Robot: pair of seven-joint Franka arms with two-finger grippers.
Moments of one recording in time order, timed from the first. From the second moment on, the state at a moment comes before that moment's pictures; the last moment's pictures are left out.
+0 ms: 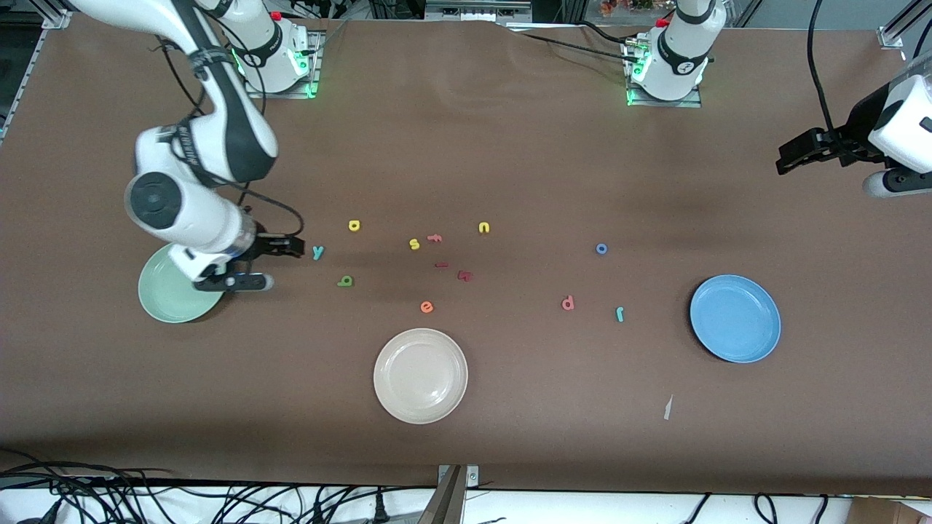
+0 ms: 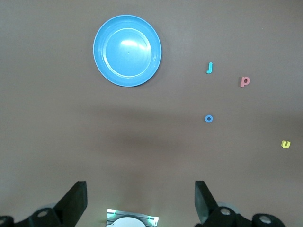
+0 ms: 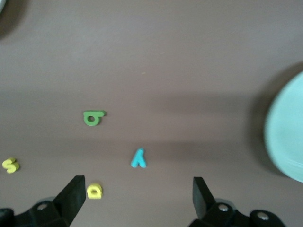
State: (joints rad) left arm -0.10 0.03 0.07 -1.54 -0.01 1.42 -0.19; right arm 0.13 0.33 0.15 -1.94 -0.01 2.20 0.25
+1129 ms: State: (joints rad) left arm -0.11 0.03 0.06 -1.54 -0.01 1.42 -0.19; right arm 0.14 0.48 0.16 -2.13 -0.01 2.53 0.38
